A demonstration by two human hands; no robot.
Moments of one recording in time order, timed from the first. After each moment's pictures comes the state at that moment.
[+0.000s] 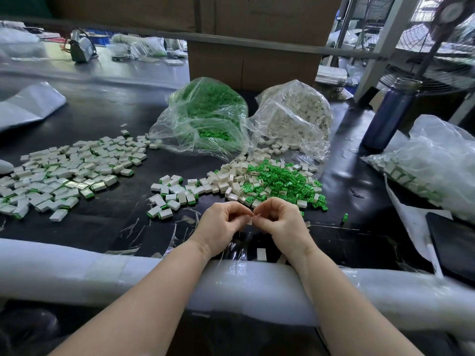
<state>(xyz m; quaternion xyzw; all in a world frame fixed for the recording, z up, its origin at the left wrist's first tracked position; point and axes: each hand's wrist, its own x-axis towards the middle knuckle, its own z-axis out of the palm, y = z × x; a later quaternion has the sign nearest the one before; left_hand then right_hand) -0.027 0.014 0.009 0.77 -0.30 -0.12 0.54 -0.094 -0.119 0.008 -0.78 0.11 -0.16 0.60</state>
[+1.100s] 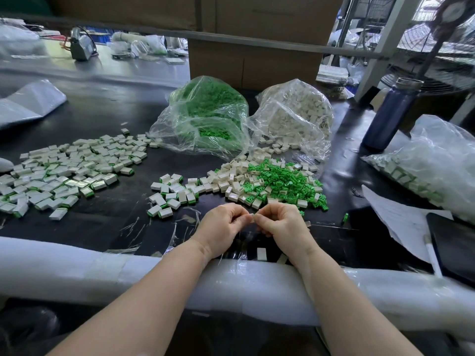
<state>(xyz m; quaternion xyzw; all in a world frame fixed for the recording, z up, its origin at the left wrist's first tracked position) -0.023 0.015 0.003 0.82 -0.32 -0.12 0.45 -0.093 -0.119 0.006 -0.78 0.13 -0.14 0.59</state>
